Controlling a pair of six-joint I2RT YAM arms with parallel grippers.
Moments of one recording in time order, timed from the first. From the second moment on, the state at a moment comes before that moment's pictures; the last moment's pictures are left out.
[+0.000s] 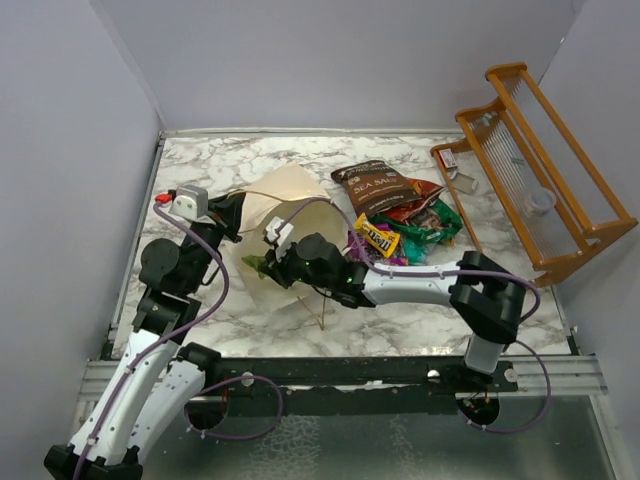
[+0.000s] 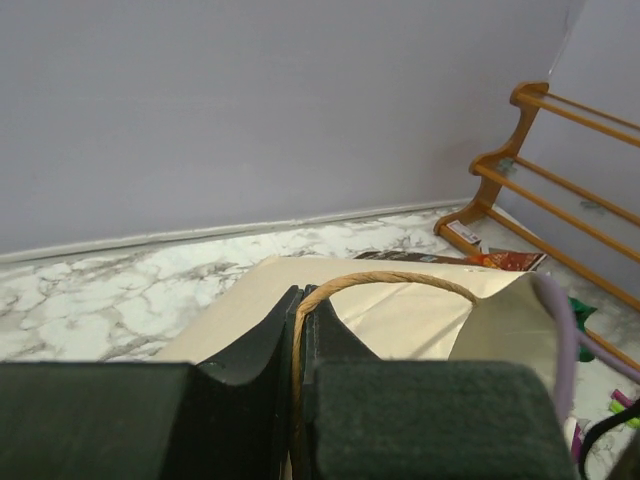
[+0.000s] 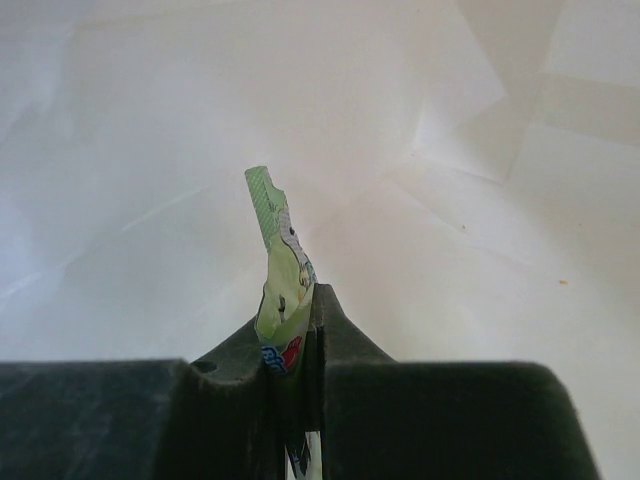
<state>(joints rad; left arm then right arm) -0.35 0.60 0.68 0.15 0.05 -0.17 1.14 1.83 1.12 0.44 0.04 0.08</state>
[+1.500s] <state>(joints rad) -0.35 1.04 1.27 -0.01 -0.26 -0.40 1.04 0.93 0.59 0.65 0.77 -0.19</state>
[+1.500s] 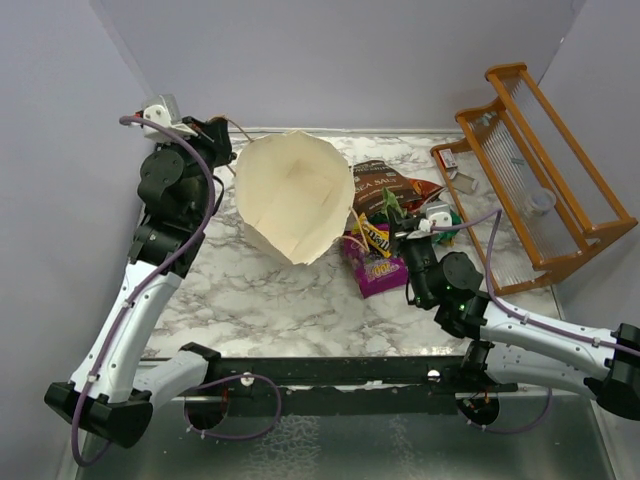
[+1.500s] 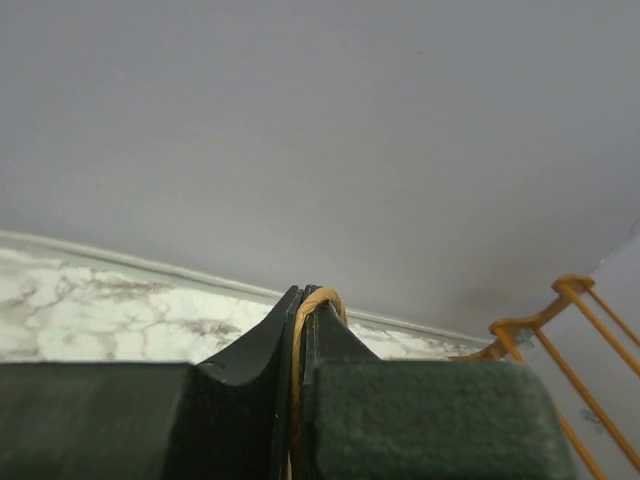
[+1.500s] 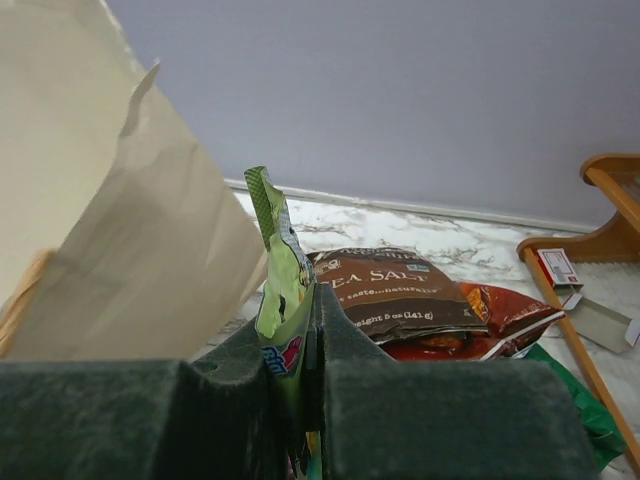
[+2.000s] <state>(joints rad) -0.20 1.00 1.09 -0.26 -0.58 -0.56 1.02 0.99 0.58 0.62 0.76 -0.13</state>
